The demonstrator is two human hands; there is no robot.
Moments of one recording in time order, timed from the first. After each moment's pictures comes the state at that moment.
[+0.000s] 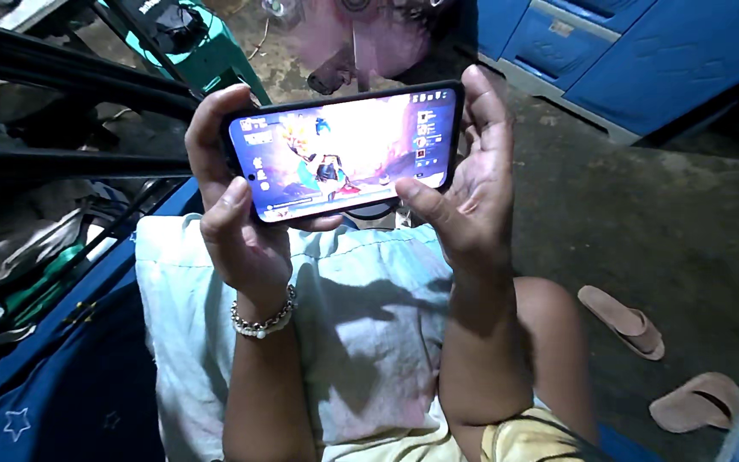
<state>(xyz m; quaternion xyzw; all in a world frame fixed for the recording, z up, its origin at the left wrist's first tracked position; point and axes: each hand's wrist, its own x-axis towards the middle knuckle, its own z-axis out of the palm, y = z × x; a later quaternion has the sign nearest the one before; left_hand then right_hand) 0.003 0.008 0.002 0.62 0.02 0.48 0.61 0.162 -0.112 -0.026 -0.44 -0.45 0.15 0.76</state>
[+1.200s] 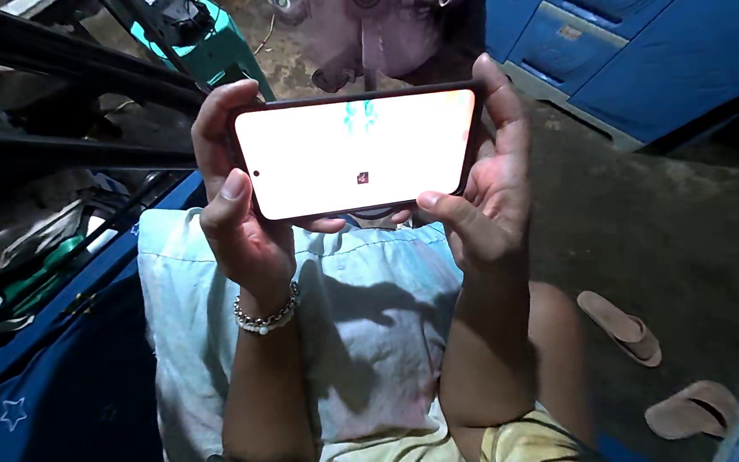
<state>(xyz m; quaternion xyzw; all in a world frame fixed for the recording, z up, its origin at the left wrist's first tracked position) 0.003 0.008 0.002 0.62 0.01 0.49 0.61 0.164 -0.118 -0.021 -0.39 -0.47 0.23 0.76</state>
